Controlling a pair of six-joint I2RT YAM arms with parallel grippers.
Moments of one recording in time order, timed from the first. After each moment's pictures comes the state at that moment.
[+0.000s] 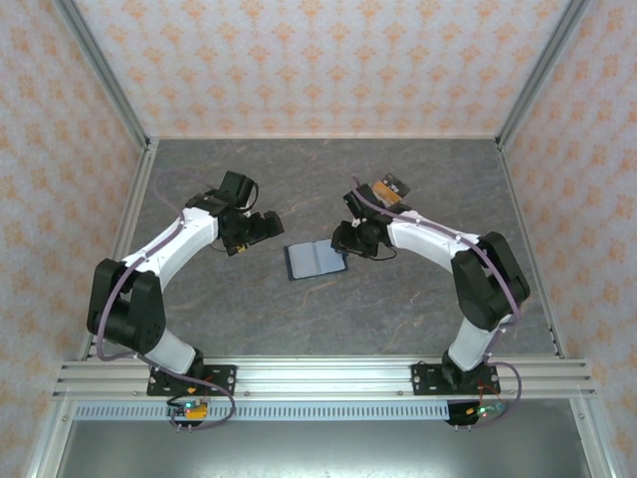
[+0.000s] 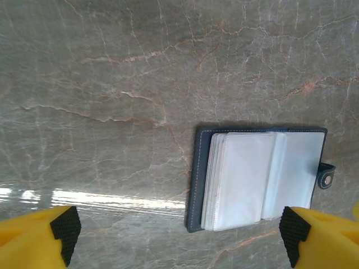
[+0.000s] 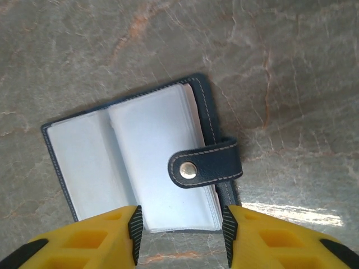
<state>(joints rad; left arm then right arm) -0.27 1.55 1.14 -0.77 0.18 -0.70 0.59 1.73 1.16 -0.55 -0.18 0.77</state>
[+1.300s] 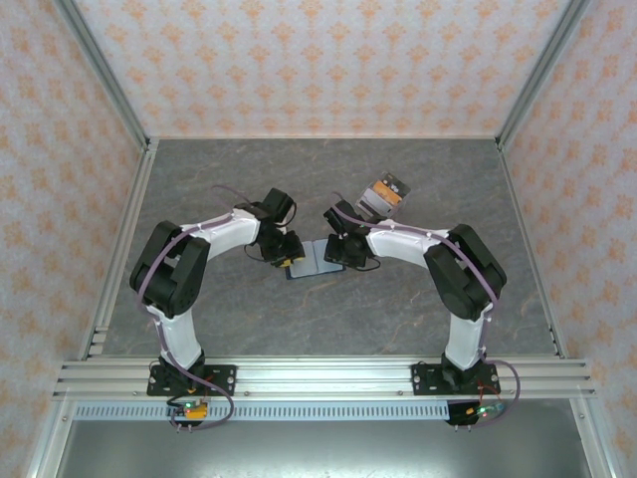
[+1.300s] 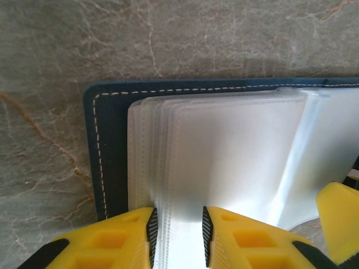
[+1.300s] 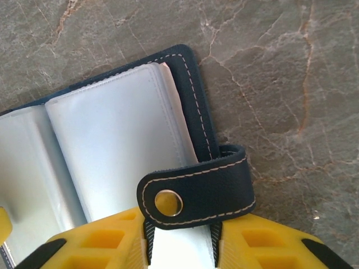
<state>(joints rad) -0.43 1.85 1.16 -0.61 0.31 -0.79 0.69 1.86 1.16 -0.47 -0.06 0.83</state>
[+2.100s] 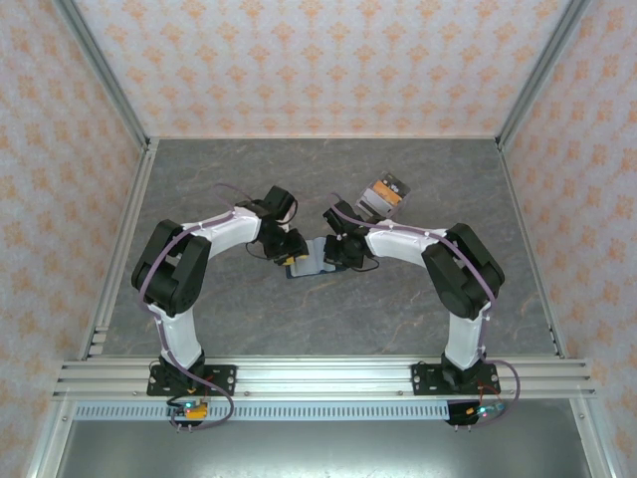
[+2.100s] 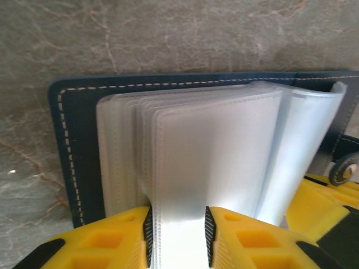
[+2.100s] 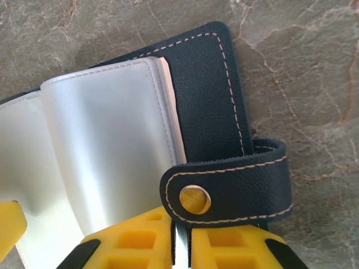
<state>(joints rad) -0.43 1.86 1.18 -0.61 0.36 -0.78 0.69 1.87 1.16 -0.45 -0.12 0.83</state>
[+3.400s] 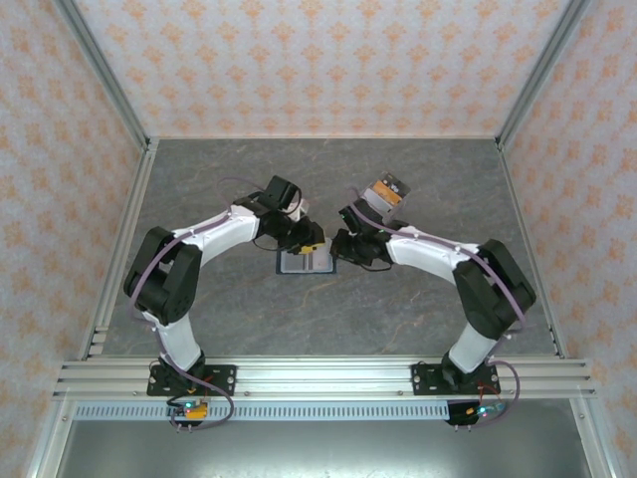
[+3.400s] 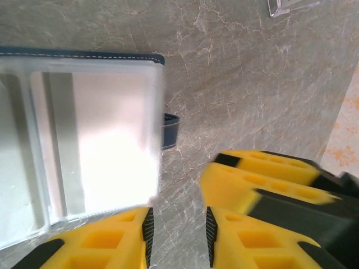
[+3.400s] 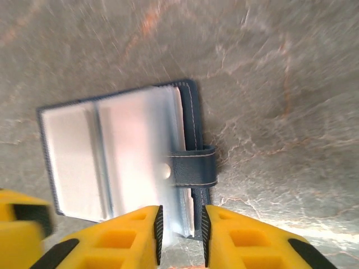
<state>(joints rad) -0.45 1.80 1.21 -0.49 0.56 -0.79 0.65 1.65 1.02 -0.36 -0.10 0.86</state>
